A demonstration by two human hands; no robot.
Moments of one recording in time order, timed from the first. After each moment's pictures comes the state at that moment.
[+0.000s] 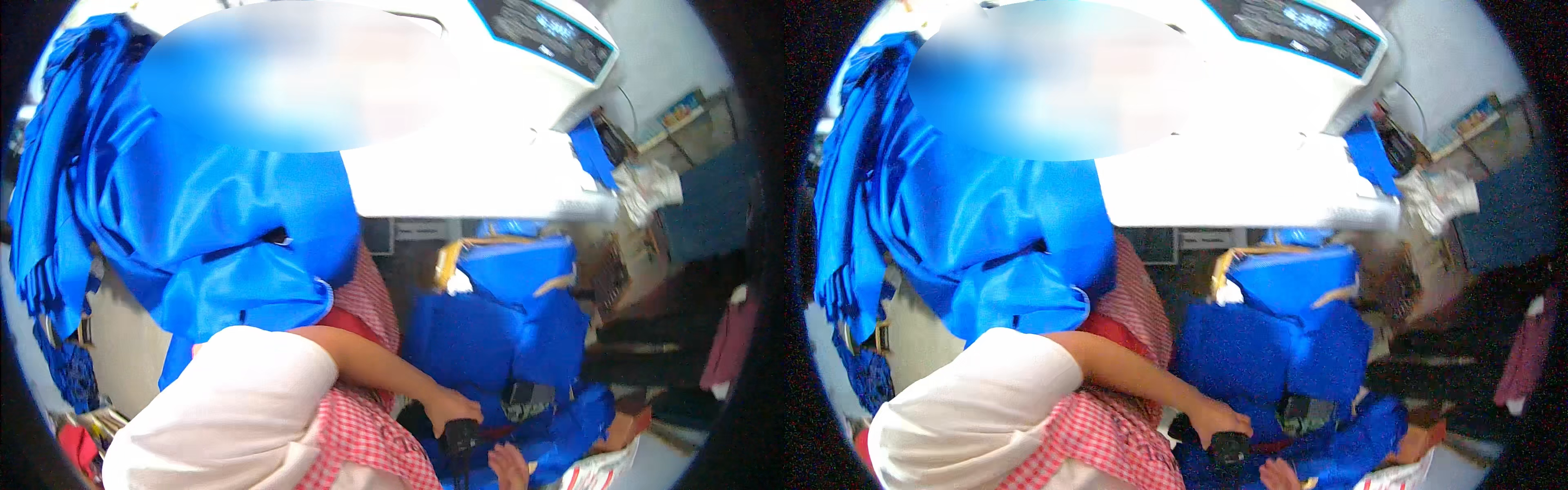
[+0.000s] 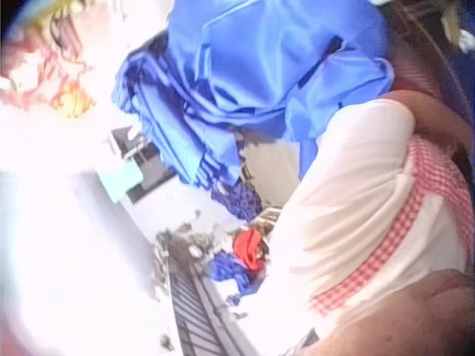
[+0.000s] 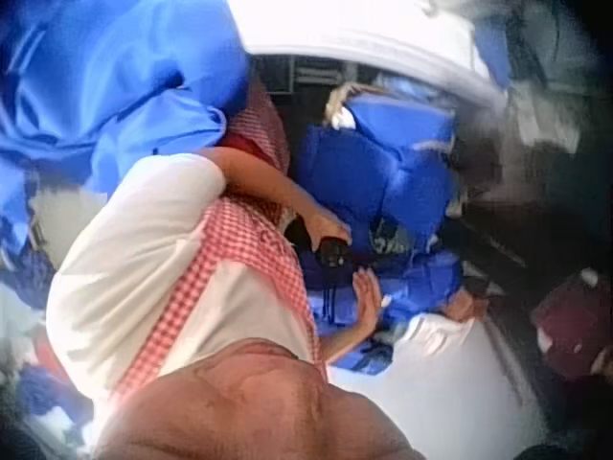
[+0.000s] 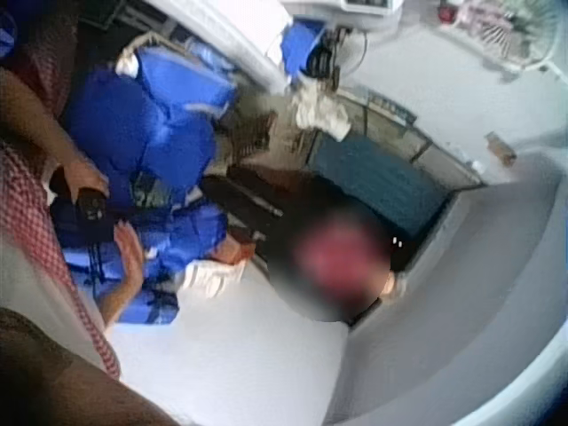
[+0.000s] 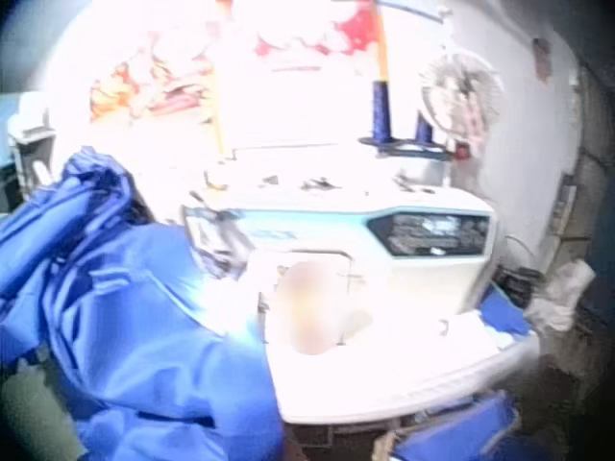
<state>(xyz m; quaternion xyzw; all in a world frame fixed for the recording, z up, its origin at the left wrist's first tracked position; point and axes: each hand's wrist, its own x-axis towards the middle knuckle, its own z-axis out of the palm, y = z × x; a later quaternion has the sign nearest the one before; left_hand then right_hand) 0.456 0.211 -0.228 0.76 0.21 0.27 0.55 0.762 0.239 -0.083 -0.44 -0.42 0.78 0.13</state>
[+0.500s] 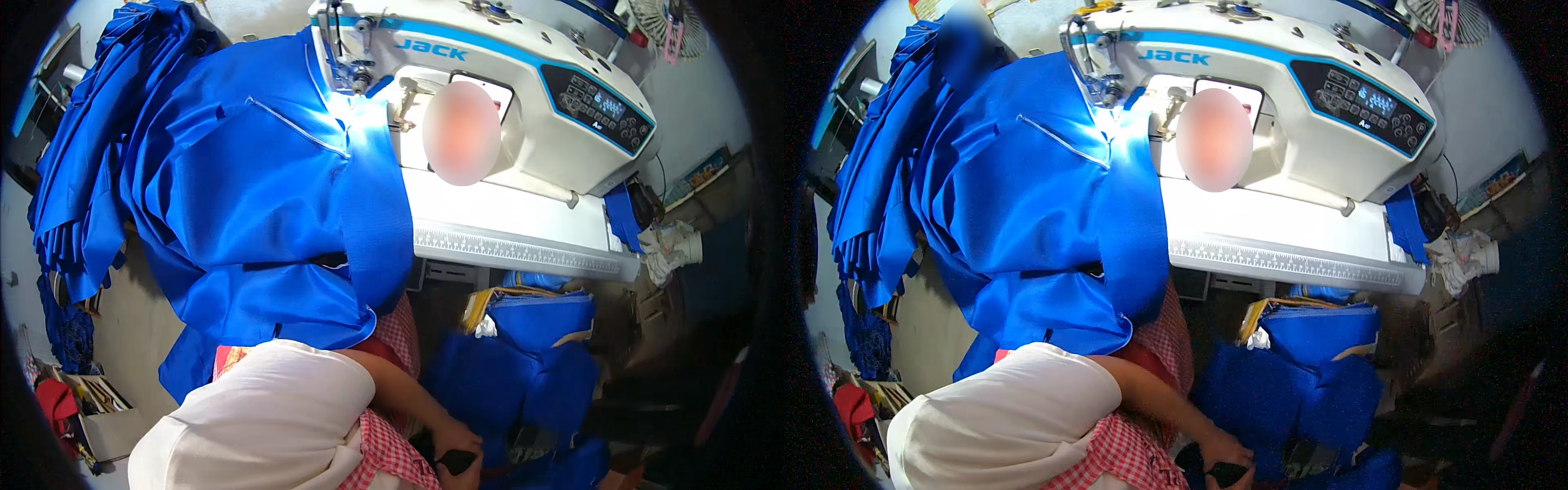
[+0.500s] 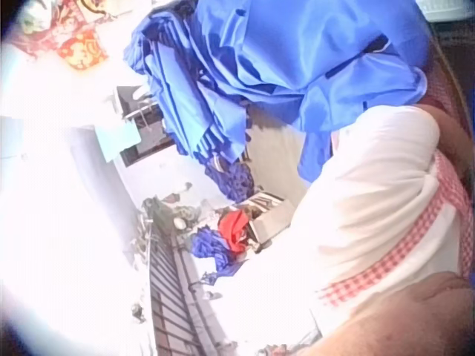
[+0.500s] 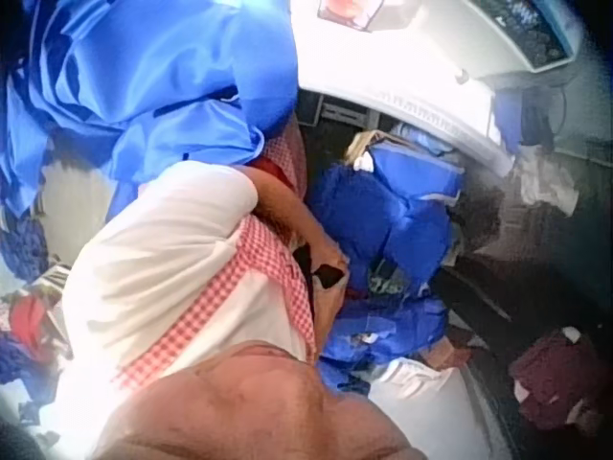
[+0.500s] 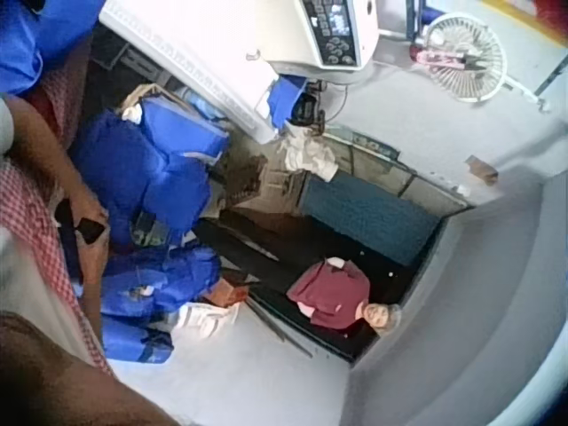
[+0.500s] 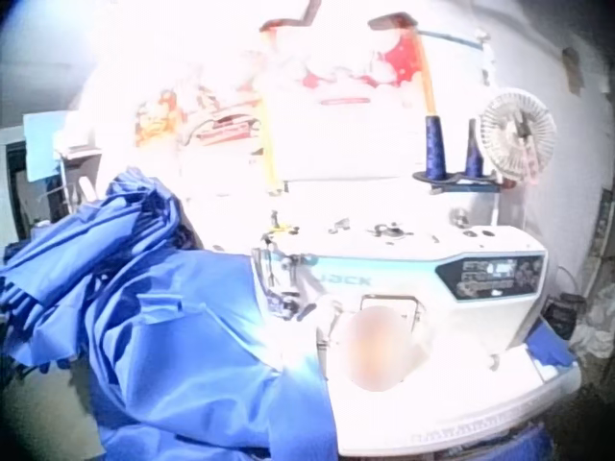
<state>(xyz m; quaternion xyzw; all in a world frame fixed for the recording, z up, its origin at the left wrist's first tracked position) 0.452 0.221 -0.246 0.80 0.21 0.20 0.53 0.610 0.192 -0.106 -0.55 -0.76 0.34 -0.11</state>
